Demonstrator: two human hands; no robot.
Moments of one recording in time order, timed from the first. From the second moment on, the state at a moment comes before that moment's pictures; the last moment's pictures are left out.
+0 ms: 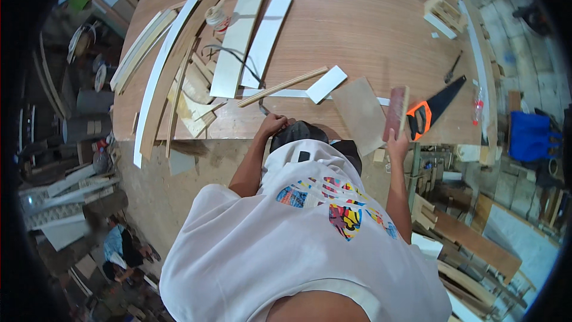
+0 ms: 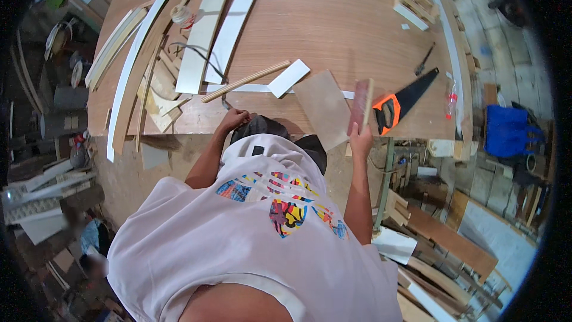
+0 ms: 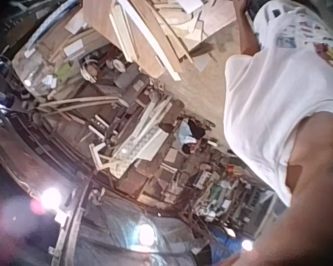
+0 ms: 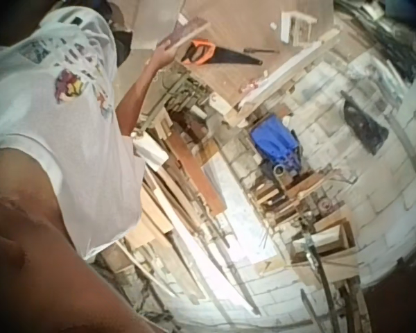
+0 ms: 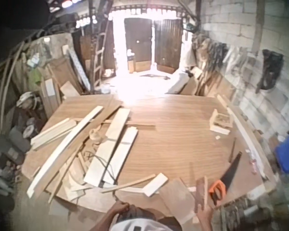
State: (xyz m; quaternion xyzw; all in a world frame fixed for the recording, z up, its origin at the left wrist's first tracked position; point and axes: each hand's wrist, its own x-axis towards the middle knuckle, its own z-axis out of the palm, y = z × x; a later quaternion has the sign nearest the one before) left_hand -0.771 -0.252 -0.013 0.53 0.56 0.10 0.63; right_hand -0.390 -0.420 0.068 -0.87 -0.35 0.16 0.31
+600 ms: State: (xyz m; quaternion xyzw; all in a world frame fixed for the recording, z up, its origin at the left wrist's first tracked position) left_hand -0.832 -0.217 0.015 0.35 0.68 0.45 0.46; right_hand -0.303 -0.471 0.035 -0.86 -0.08 0.31 0.39
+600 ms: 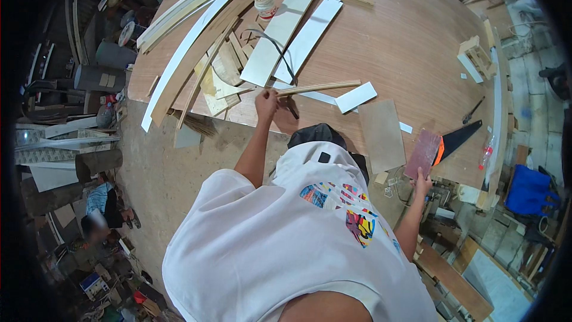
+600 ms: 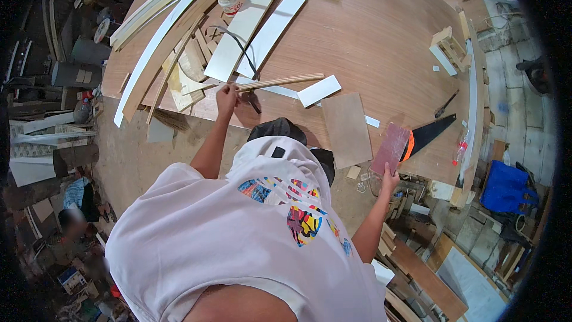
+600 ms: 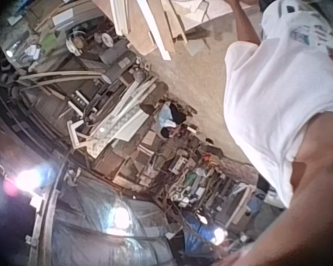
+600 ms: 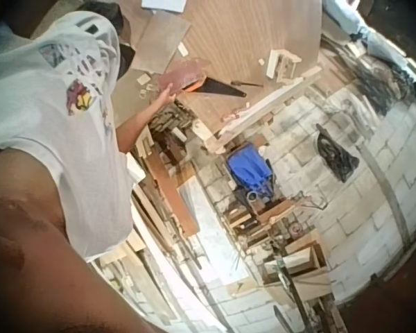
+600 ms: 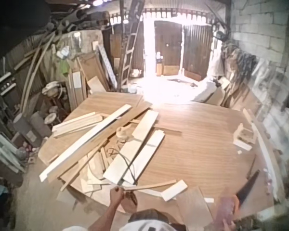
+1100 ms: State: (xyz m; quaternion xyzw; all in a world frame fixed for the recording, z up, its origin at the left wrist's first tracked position) left_hand -0.863 -0.230 -0.019 0.46 0.72 0.35 0.38; right_hand -0.319 -0.478 -0.007 -0.76 0.06 0.21 0.61
